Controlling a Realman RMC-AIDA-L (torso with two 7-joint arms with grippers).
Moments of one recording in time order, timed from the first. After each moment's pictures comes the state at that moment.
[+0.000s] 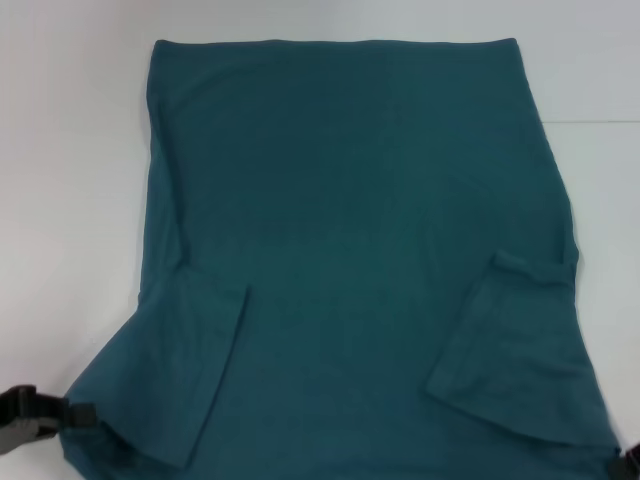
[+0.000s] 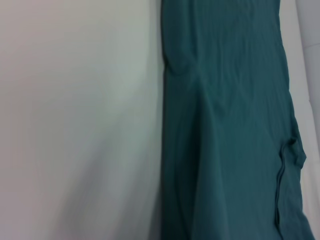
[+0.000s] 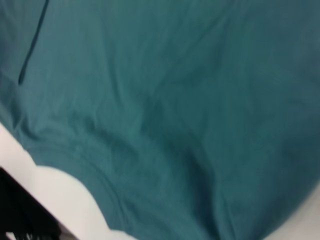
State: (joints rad) left arm -0.38 -2.02 0.36 0.80 2.46 1.78 -2.35; right arm 0.61 1.95 -0.70 -0.75 -2.68 -1.85 2.33
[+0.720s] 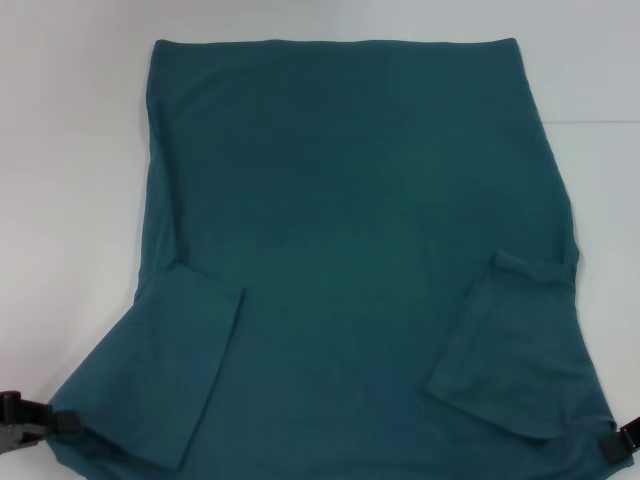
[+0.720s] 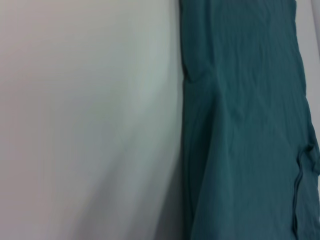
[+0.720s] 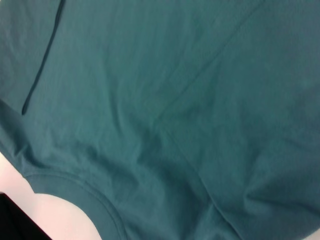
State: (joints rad) left arm -0.37 -2.01 0.35 0.81 2.48 1.76 -2.36; right arm 0.63 1.94 -0.64 -0.74 -2.68 -1.83 2.32
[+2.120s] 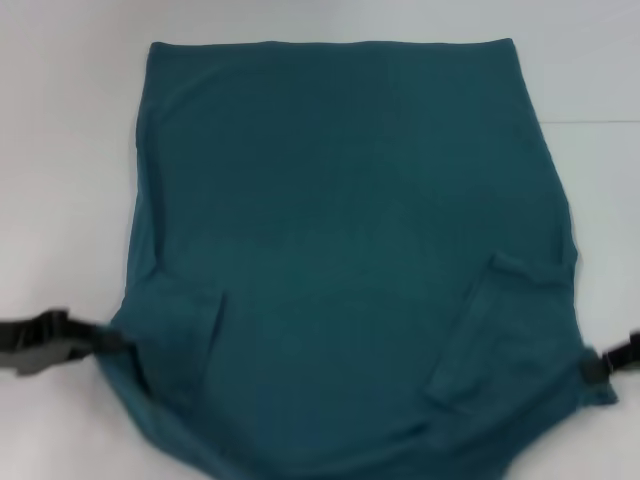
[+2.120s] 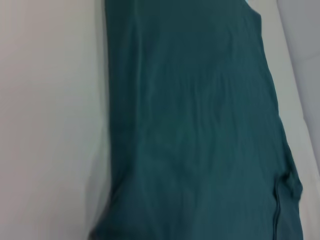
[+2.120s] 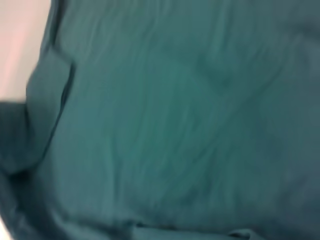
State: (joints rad) left arm -0.53 -1.99 0.32 0.72 2.49 1.67 -2.35; right arm 0.63 1.93 -0.56 -0.74 -2.60 -1.75 2.31
